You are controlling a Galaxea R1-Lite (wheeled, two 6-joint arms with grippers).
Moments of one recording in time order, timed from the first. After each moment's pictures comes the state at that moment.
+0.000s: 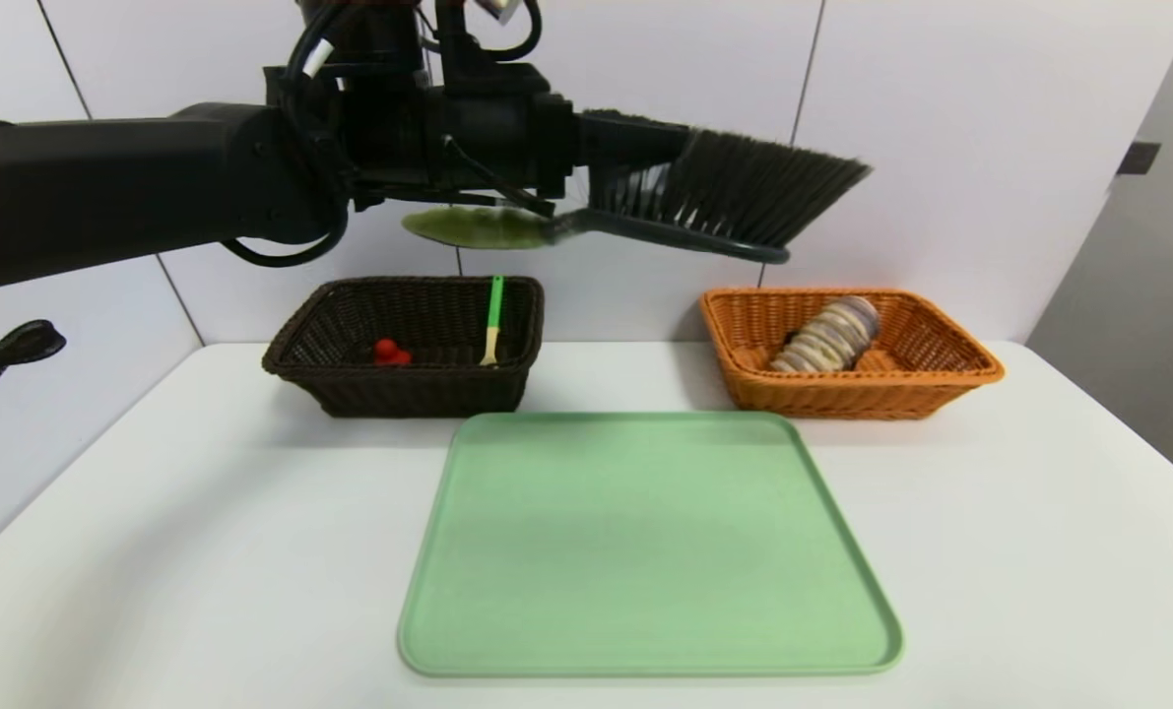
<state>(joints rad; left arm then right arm) -0.48 2.02 -1.95 -0.17 -1.04 -0.08 0.17 0.54 -0.60 0.42 -0.07 0.09</state>
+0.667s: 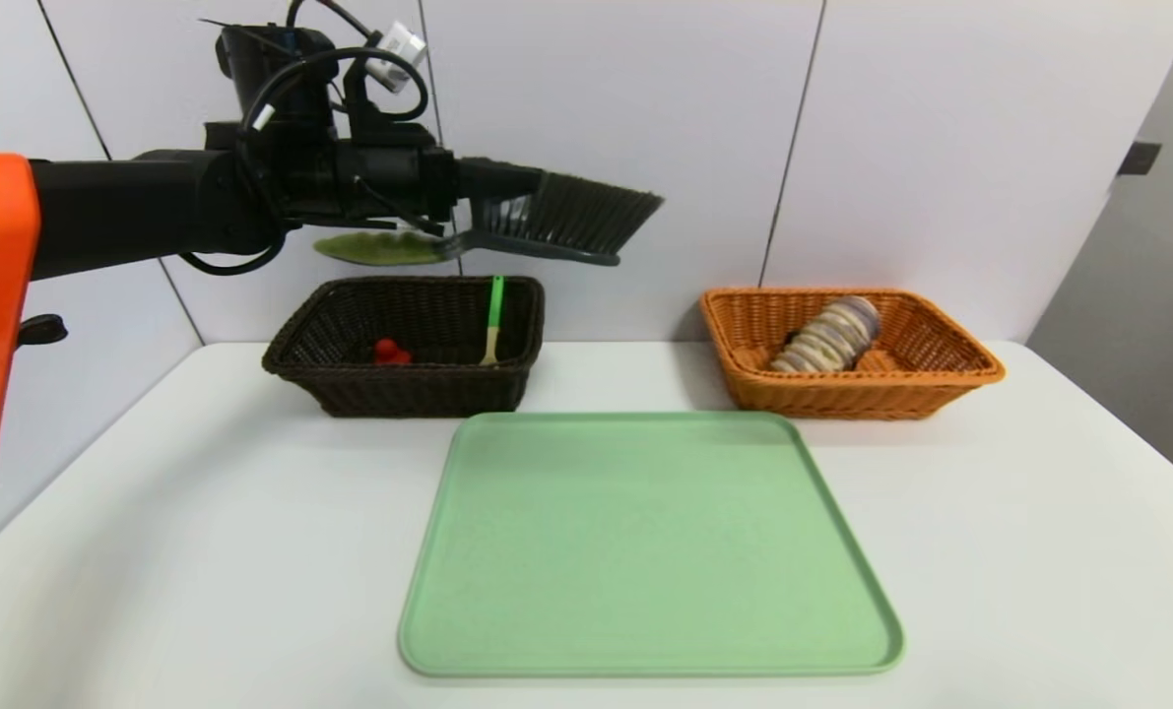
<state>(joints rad) -0.23 2.10 -1.94 -0.16 -1.10 -0.06 0.17 0.56 -0.62 0.42 -0.08 0.09</state>
